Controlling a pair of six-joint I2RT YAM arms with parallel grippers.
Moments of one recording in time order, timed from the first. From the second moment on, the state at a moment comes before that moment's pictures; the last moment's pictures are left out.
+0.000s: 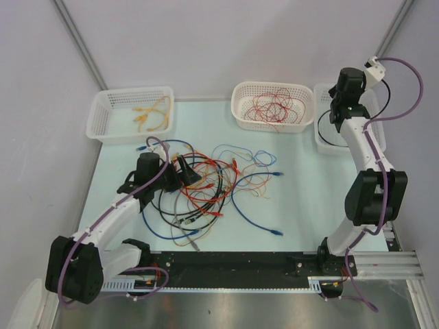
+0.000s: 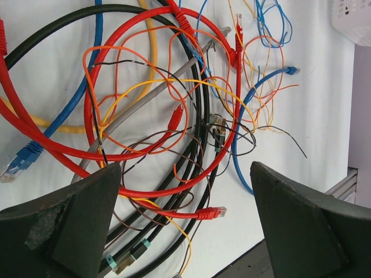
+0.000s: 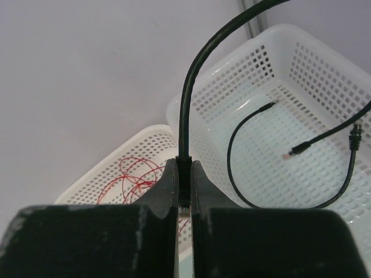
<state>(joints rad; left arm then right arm) -0.28 1.07 0.57 -0.15 0.33 -0.62 -0.01 1.69 1.55 -0.11 0.46 0.57</state>
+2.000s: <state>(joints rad) -0.54 1.39 0.69 -0.37 0.04 -0.70 1.06 1.09 0.94 -0.35 0.42 0.53</state>
